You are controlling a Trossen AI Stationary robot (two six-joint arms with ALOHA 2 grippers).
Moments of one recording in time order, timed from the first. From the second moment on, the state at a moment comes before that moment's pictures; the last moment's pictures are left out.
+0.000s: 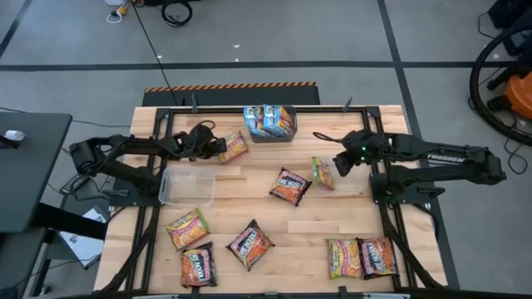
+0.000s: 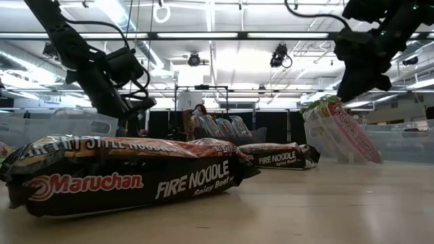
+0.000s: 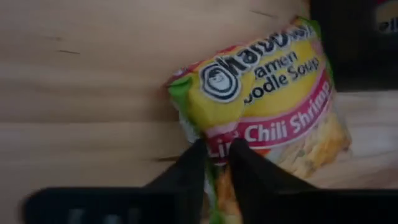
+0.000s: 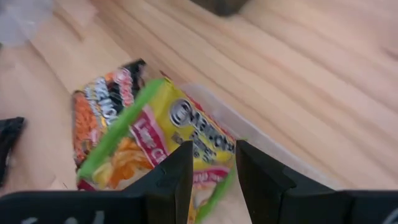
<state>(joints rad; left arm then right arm) 0.54 1.36 0.44 0.05 -0.08 -1.12 -0.26 0.73 0.60 -0.73 0.10 0.59</state>
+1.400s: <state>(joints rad) -0.10 1.08 0.76 0.52 -0.22 -0.57 -0.17 1.10 0.60 0.69 -0.21 0.84</state>
